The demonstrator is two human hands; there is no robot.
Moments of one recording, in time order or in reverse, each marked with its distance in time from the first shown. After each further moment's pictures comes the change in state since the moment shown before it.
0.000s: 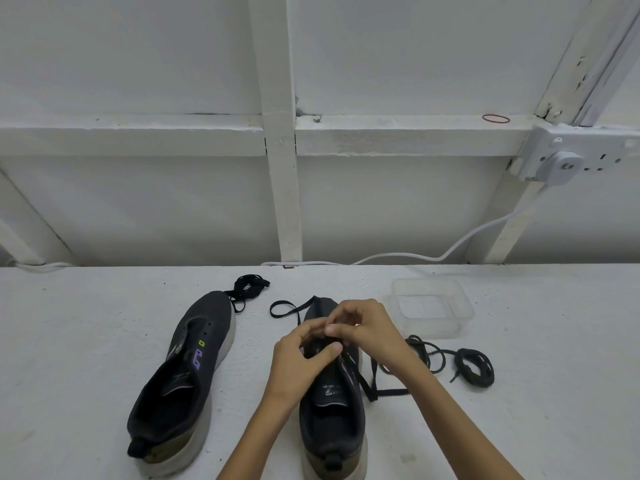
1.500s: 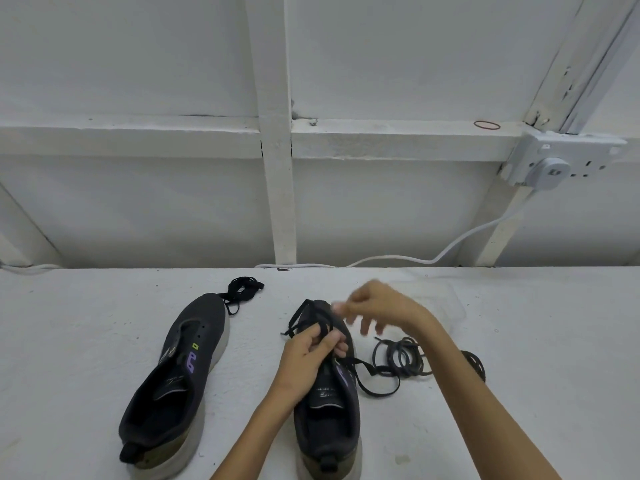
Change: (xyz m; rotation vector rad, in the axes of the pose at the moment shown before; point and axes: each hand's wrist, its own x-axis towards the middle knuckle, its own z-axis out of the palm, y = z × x) left_hand 0.013 -0.007 0.017 -0.198 -0.125 -0.054; right_hand 0.022 -0.030 -0.046 -0.337 -0.194 0.251
